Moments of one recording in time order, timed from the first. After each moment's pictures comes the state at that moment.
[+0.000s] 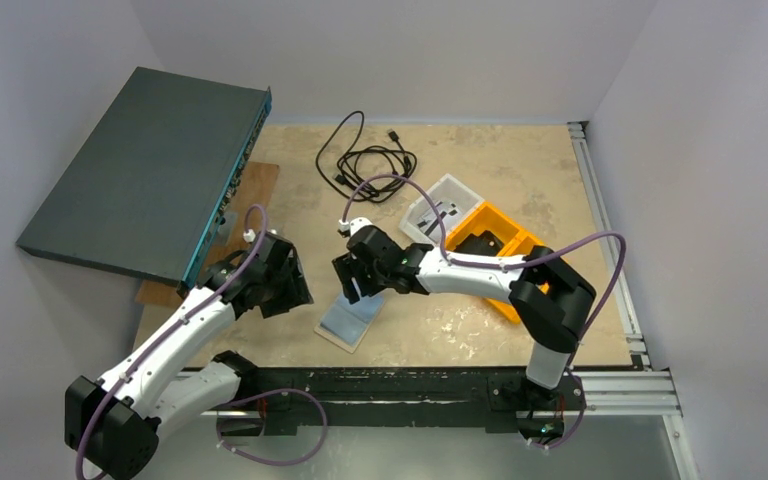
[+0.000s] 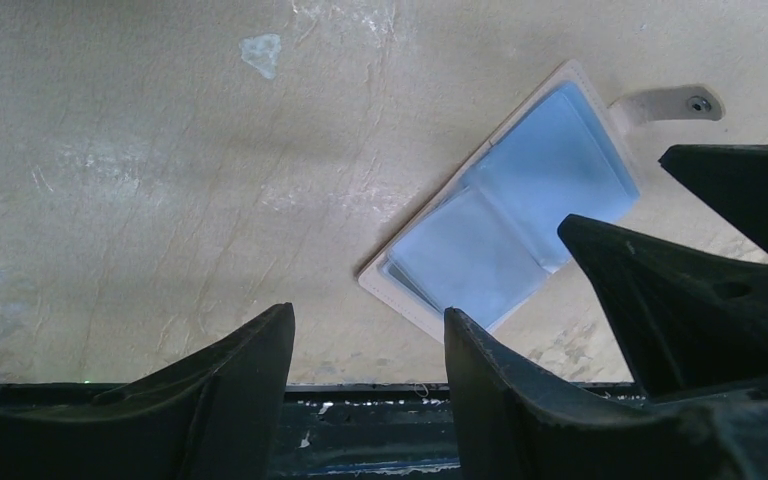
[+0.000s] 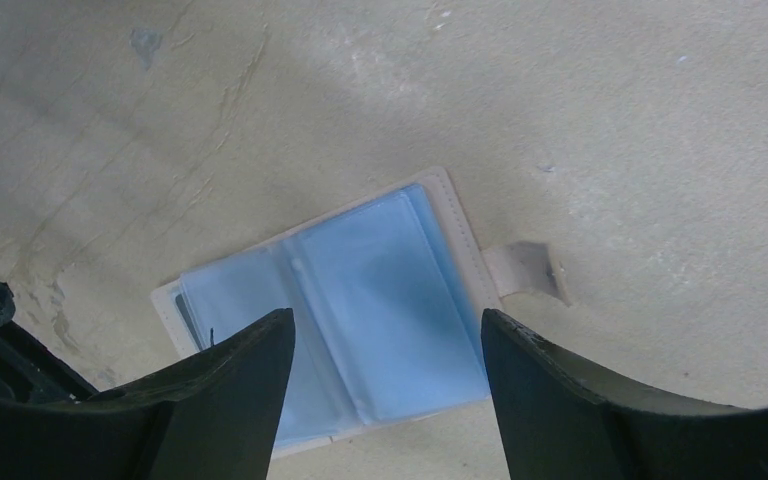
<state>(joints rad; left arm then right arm) -0.48 0.94 0.72 -0.88 -0.07 -0.81 1.01 1.77 1.16 -0.26 0.09 0.45</state>
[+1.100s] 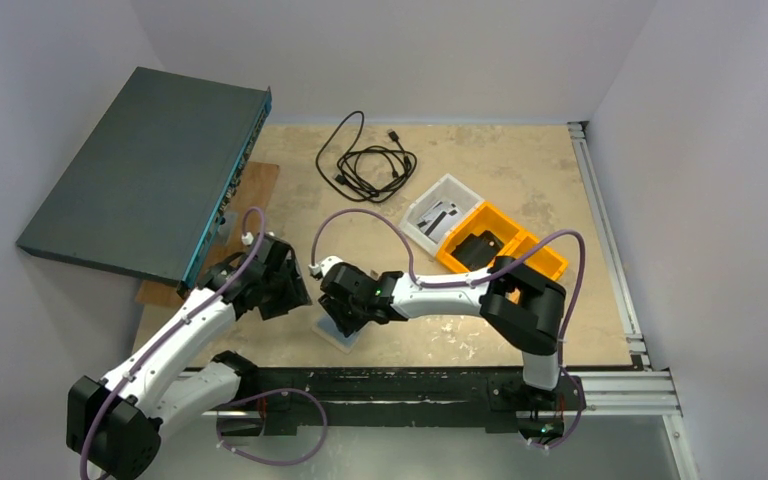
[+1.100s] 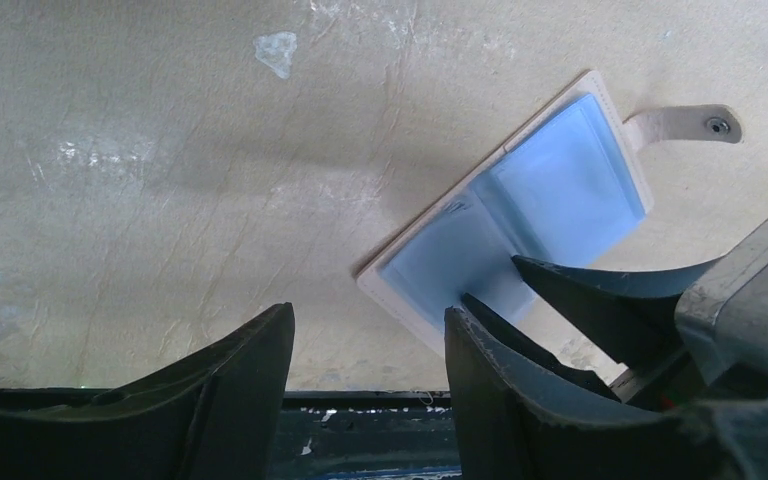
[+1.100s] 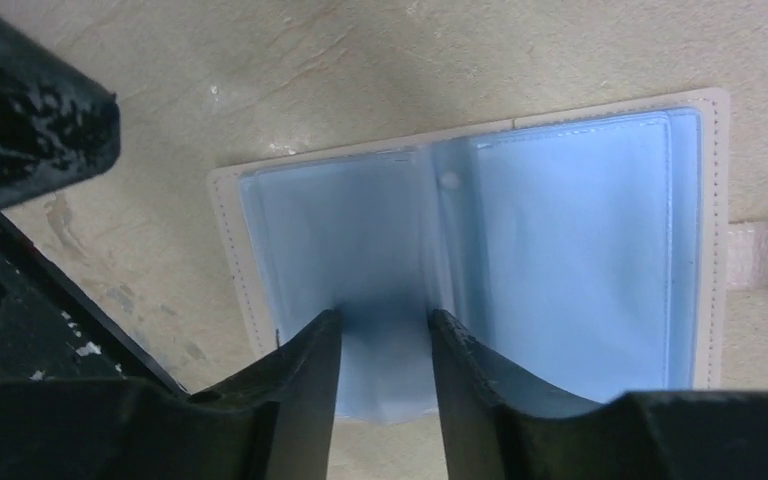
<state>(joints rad) -0.45 0.93 0.69 -0.87 -0.05 -0.81 1.19 1.89 1.19 -0.27 0.08 0.40</state>
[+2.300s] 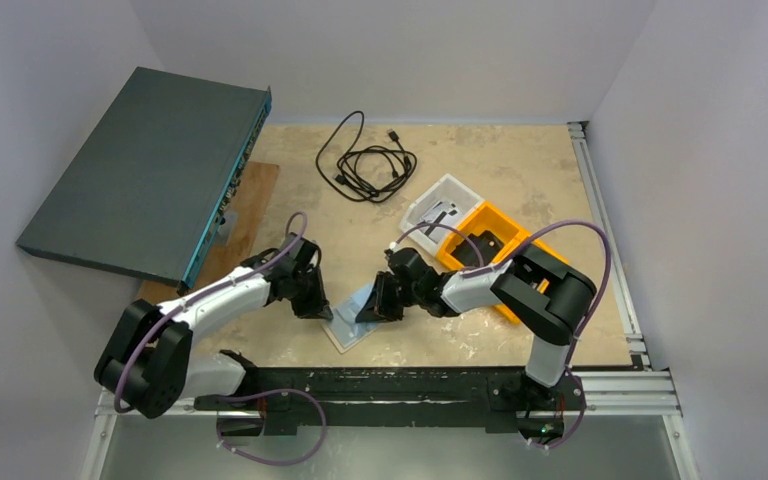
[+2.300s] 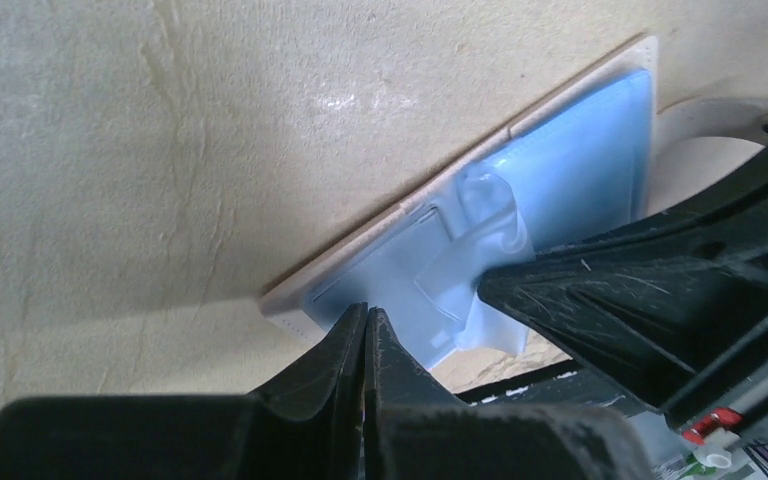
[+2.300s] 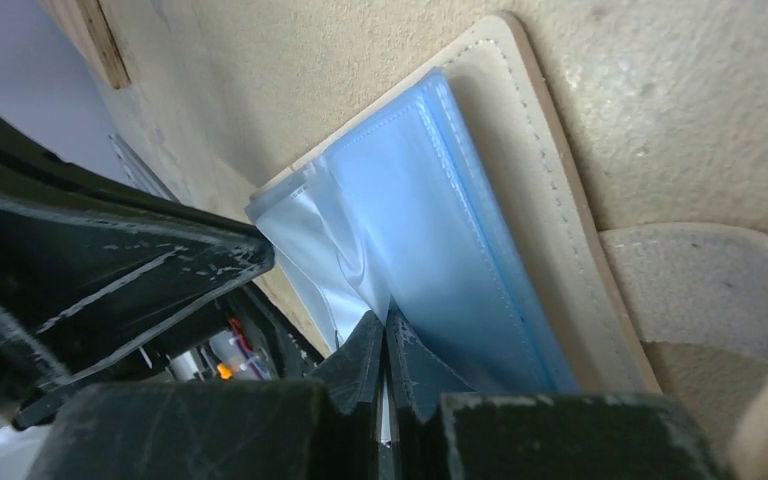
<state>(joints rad) -0.50 1.25 0.61 -0.52 0.21 -0.78 0.91 1.80 0.73 0.31 -0.36 1.15</state>
